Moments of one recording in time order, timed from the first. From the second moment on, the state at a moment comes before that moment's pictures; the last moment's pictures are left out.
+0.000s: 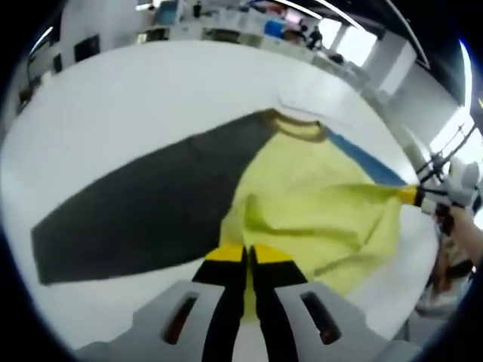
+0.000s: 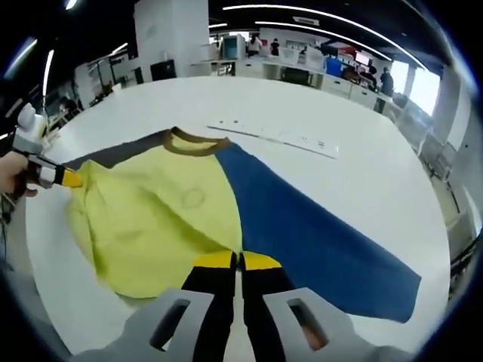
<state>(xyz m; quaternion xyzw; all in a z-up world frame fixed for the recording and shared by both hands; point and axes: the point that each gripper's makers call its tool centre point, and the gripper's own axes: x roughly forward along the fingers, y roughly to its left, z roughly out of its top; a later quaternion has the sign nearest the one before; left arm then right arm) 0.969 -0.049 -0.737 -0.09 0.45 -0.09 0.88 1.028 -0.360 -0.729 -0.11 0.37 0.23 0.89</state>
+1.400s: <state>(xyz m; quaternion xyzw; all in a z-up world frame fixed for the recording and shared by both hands) 0.822 -0.022 -0.680 -0.07 0.42 -0.14 0.89 0.878 -0.370 -0.651 -0.19 0.30 0.31 0.88</state>
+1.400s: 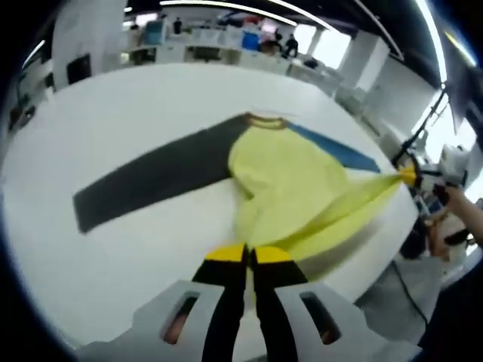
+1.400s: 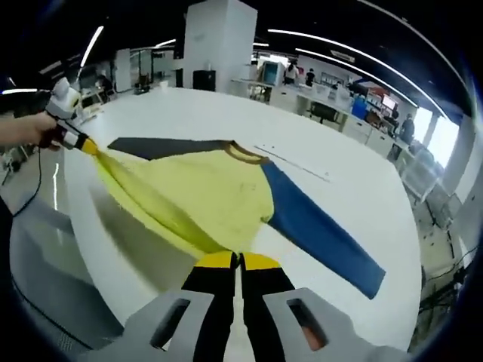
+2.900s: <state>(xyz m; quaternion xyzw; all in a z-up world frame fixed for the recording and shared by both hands) 0.759 -0.028 -0.762 -0.02 0.46 -0.18 0.87 0.802 -0.382 -0.748 -0.25 0.34 0.37 0.83</state>
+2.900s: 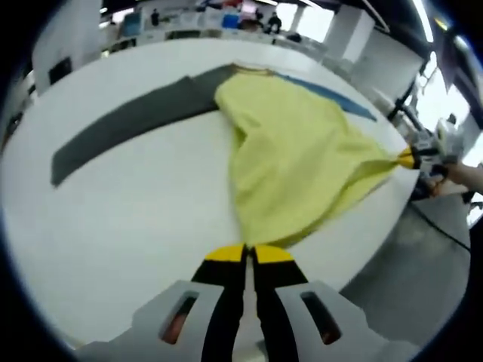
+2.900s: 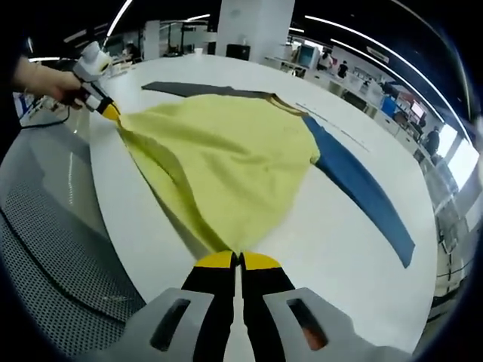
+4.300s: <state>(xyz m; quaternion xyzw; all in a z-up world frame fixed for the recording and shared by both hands) 0.719 -0.060 -0.747 -0.10 0.50 -0.22 0.83 0.798 -0.403 -0.734 -0.22 0.33 0.34 0.85</state>
